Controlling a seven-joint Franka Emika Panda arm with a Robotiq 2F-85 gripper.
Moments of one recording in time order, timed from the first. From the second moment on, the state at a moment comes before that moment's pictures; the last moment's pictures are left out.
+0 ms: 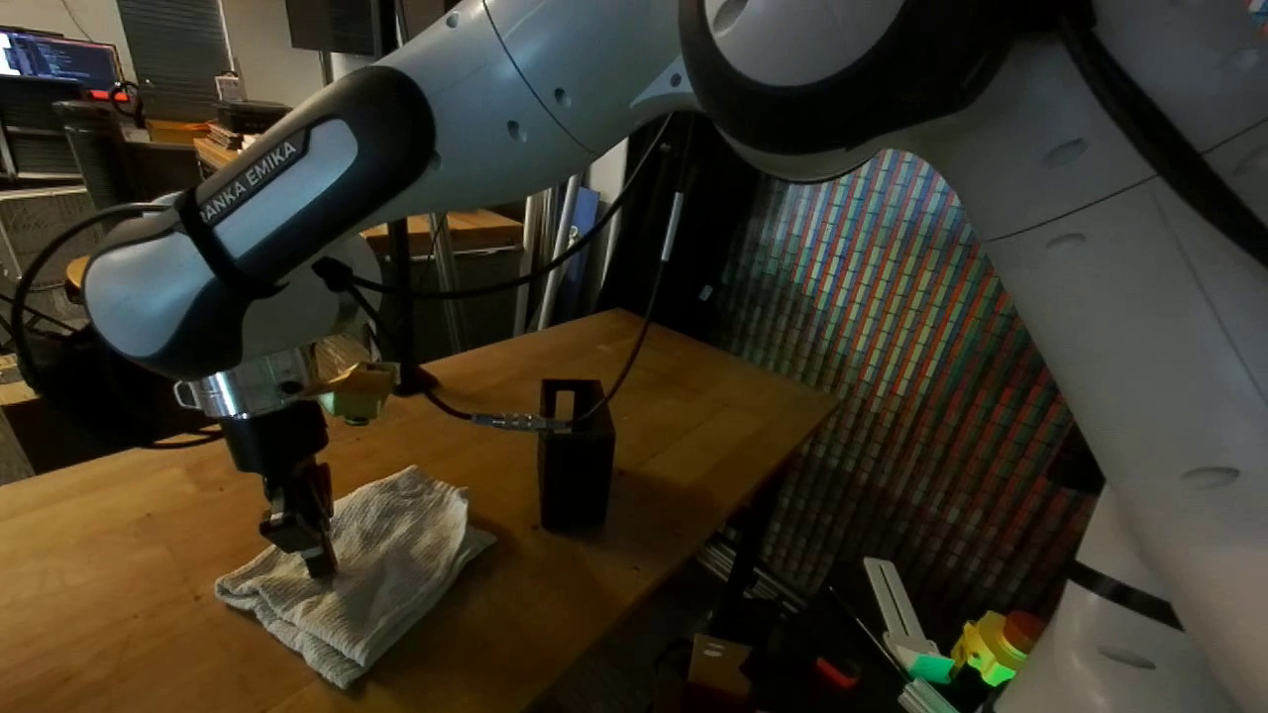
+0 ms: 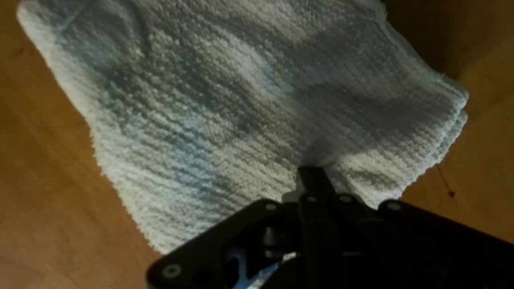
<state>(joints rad) 0.18 0.76 0.23 -1.52 -0.09 1.97 -0.62</state>
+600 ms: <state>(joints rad) 0.19 0.87 0.24 -1.36 -0.09 1.95 -0.55</state>
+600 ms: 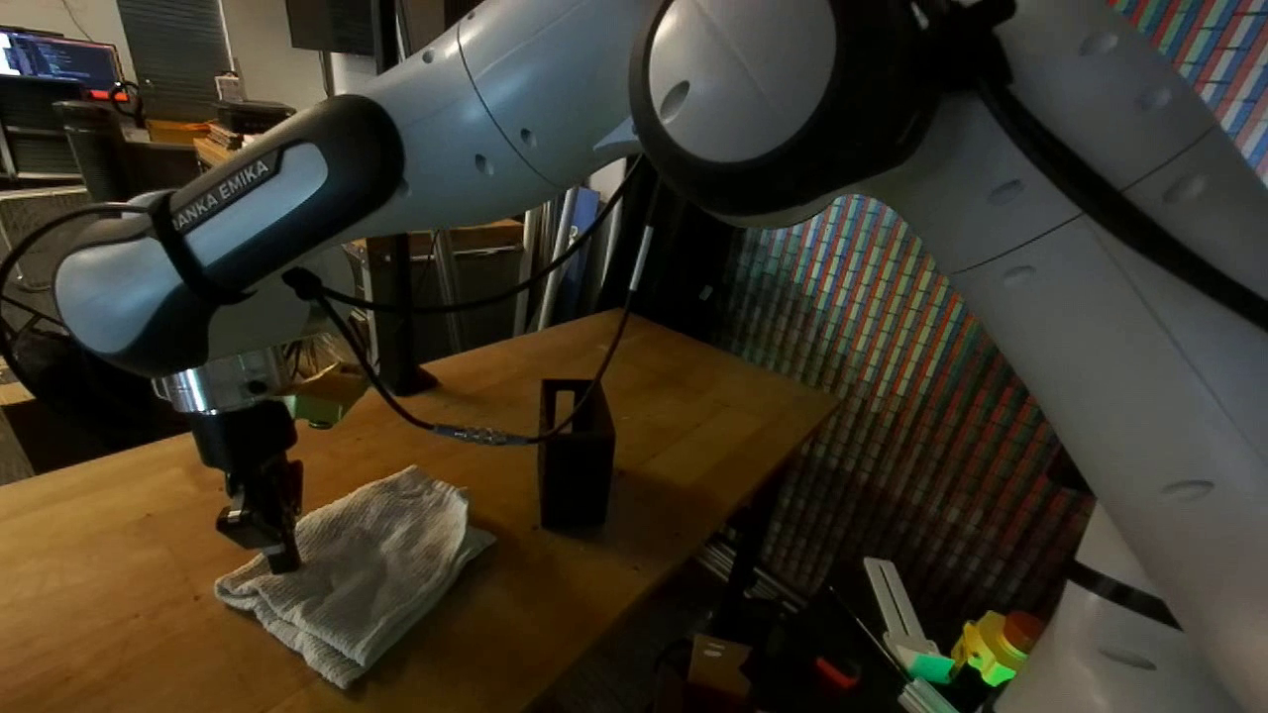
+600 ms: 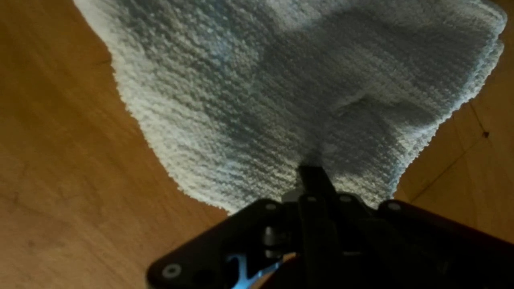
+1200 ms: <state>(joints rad) 0.19 0.89 0.25 -1.32 -0.09 1.93 -0.54</state>
